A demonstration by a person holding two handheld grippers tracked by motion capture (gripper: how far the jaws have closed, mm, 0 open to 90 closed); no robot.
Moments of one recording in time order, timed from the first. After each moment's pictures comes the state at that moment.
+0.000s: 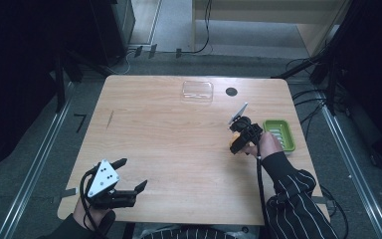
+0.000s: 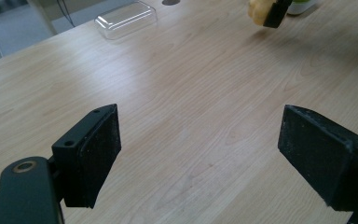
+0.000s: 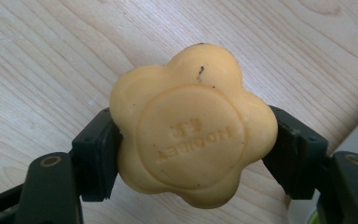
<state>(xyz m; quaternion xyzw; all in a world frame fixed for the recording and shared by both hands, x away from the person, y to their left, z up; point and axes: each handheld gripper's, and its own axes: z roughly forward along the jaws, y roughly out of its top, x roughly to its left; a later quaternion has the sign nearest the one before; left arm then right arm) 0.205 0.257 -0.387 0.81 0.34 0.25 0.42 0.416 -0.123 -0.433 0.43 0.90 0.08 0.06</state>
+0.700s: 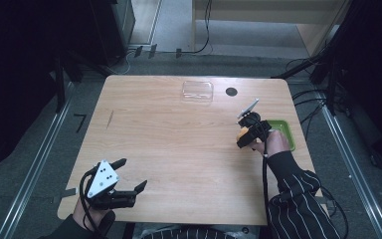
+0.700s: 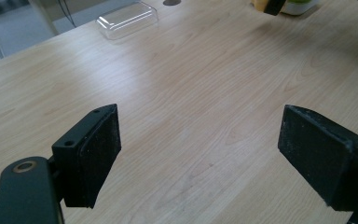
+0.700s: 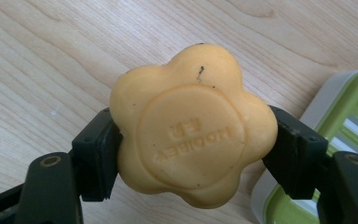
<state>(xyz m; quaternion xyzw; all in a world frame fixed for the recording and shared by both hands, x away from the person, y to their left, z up) 0.204 0.257 -0.386 0.80 0.34 0.25 0.42 0.421 -0.146 -0.426 0.46 0.88 0.11 0.09</state>
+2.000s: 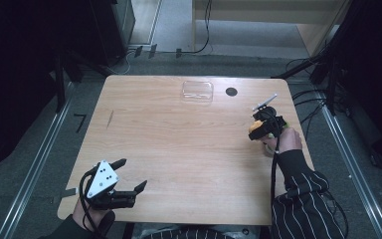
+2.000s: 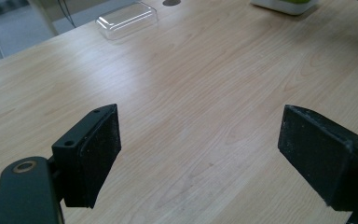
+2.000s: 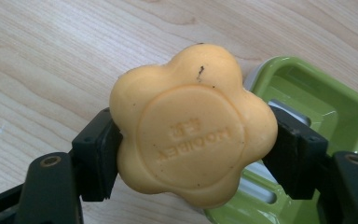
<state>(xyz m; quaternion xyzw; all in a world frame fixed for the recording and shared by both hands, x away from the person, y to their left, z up) 0.203 0.259 -0.387 0.80 0.34 0.25 0.42 0.428 -0.184 -0.414 0.51 0.84 0.13 0.13</state>
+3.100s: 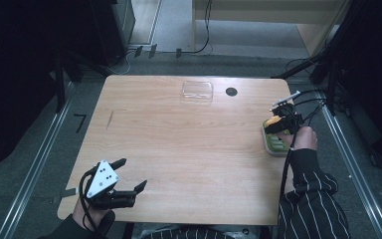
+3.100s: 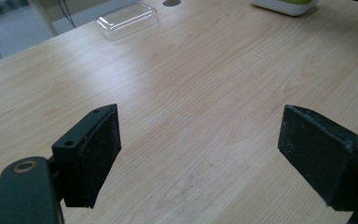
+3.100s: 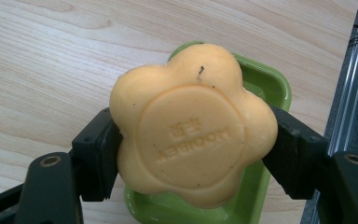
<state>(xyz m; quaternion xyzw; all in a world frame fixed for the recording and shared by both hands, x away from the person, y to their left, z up) 0.204 0.258 -0.387 0.80 0.34 0.25 0.42 0.437 -0.236 -0.415 0.56 0.80 0.15 0.15</state>
